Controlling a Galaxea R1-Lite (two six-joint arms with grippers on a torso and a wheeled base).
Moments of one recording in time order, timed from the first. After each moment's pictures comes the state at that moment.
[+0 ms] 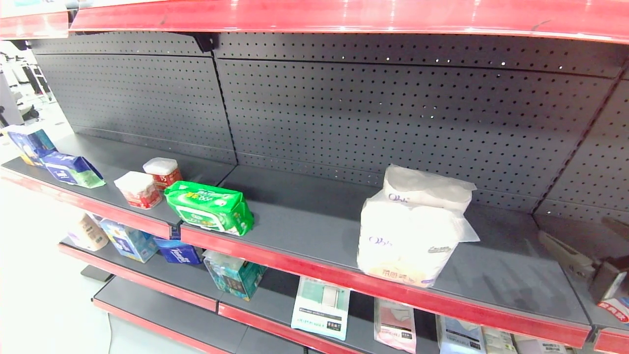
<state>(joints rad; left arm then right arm) 0.00 0.00 0.00 0.00 0.01 0.00 -0.08 1.13 -0.08 -0.97 0.14 -0.18</state>
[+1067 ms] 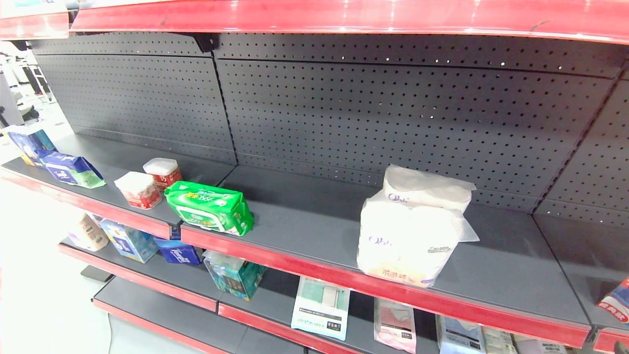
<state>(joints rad) 0.00 0.00 0.00 0.00 0.01 0.00 -0.12 0.22 -0.02 -0.15 0.04 -0.15</state>
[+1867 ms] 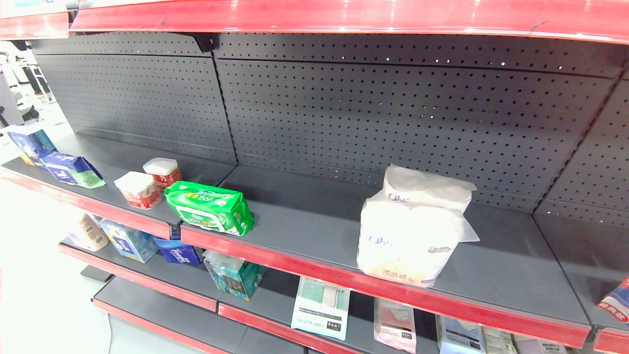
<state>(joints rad) 0.00 0.00 0.00 0.00 0.00 0.00 -0.01 0.04 0.00 -0.01 0.01 -0.04</state>
